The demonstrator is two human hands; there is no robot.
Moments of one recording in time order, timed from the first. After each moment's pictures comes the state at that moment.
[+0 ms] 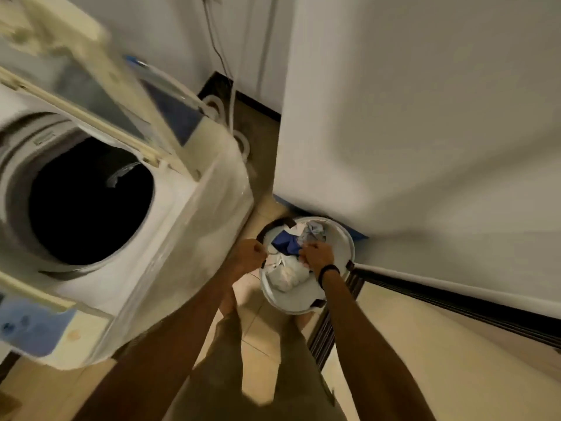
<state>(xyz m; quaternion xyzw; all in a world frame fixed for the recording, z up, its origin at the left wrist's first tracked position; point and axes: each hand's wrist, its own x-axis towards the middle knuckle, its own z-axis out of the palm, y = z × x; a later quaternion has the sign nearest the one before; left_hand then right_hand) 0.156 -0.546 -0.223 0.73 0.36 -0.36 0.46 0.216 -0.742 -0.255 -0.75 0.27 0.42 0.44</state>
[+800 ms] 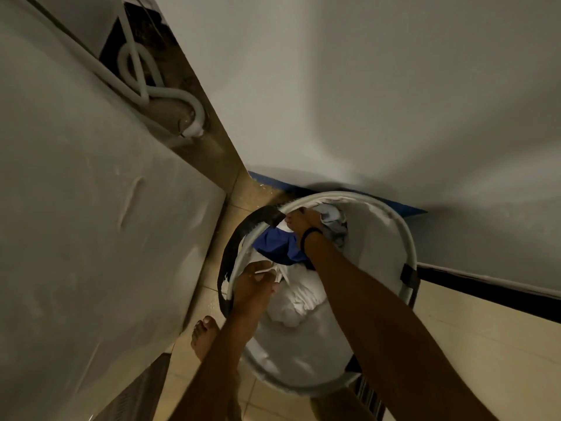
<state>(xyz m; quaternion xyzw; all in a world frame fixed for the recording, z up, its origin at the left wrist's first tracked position) 0.160 -0.633 -0.579 0.57 0.50 -0.25 0.60 0.307 -0.730 -0.672 -0.69 0.36 0.35 0.52</state>
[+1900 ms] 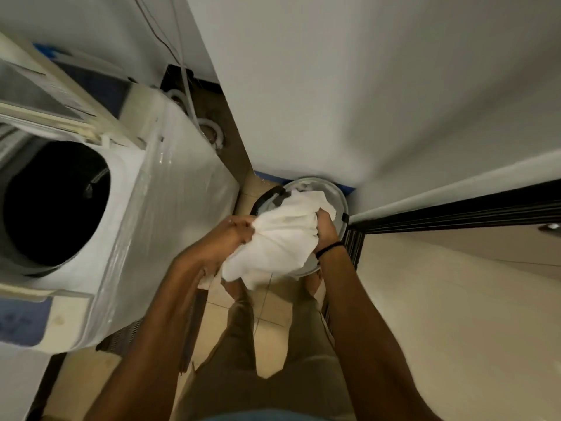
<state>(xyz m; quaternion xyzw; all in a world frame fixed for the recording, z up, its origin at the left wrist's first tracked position) 0.116 -0.600 -0.075 0.69 0.22 -0.36 0.59 0.147 -0.797 -0.181 -0.42 0.43 0.28 0.75</state>
